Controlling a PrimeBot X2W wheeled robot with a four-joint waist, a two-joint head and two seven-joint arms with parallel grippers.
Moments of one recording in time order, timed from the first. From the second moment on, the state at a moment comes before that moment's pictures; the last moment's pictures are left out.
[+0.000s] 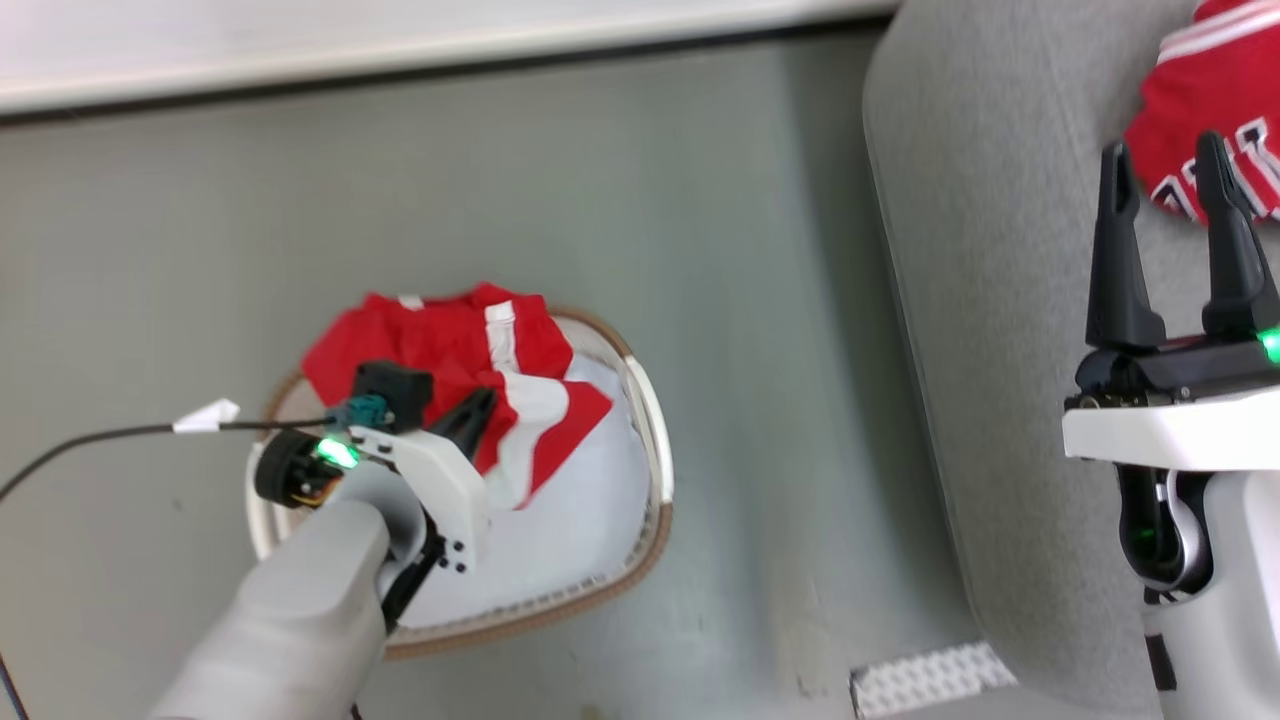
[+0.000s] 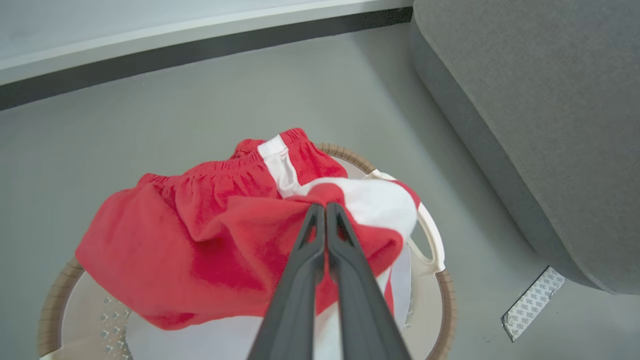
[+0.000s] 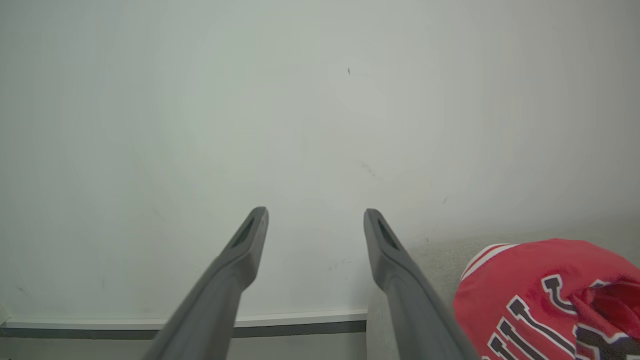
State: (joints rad) left arm -0.88 0.21 -0.88 1.09 -0.68 -0.13 -0.25; right arm -0.53 -0.08 0.06 0.13 0.37 0.13 -0.26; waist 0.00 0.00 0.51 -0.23
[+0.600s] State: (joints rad) left arm -0.74 0.24 -0.76 0.76 -0.60 -0.11 -0.26; right arm -0.39 -0.13 0.03 0.19 0.38 0.13 -0.26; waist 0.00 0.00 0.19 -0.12
